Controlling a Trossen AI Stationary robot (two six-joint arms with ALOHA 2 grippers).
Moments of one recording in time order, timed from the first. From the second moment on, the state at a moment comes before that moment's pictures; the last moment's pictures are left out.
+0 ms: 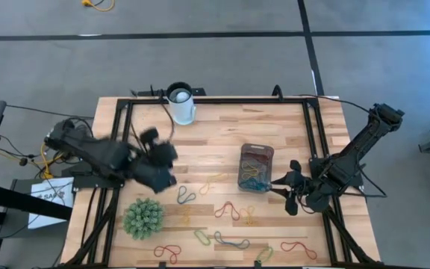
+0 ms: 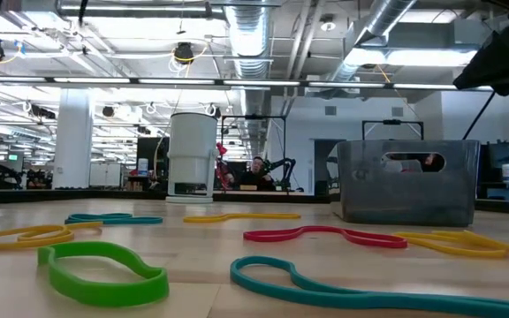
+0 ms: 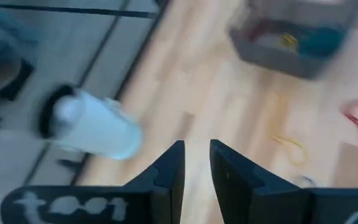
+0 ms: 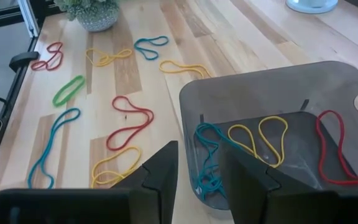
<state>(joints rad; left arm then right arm) -0.41 1.43 1.58 -1.32 -0.72 -0.57 0.82 0.99 0.54 -0.40 0.76 0.78</state>
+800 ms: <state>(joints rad) -0.36 1.60 0.76 -0.15 -0.20 -0.59 0.82 0.99 0.54 -0.41 0.82 0.75</state>
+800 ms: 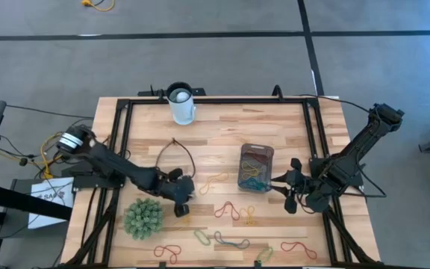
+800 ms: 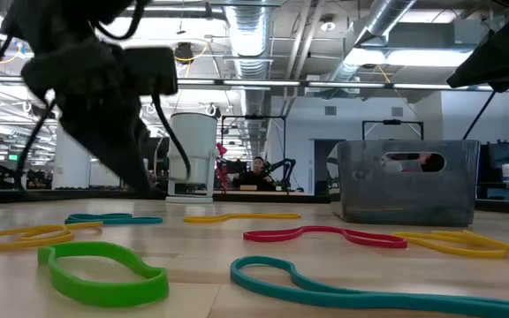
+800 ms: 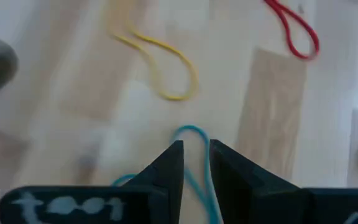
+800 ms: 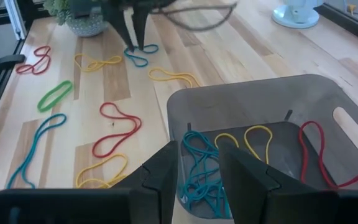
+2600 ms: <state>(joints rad) -0.18 1.68 1.73 -0.39 -0.28 0.17 0.82 0.99 0.54 -0.43 0.82 0.75</state>
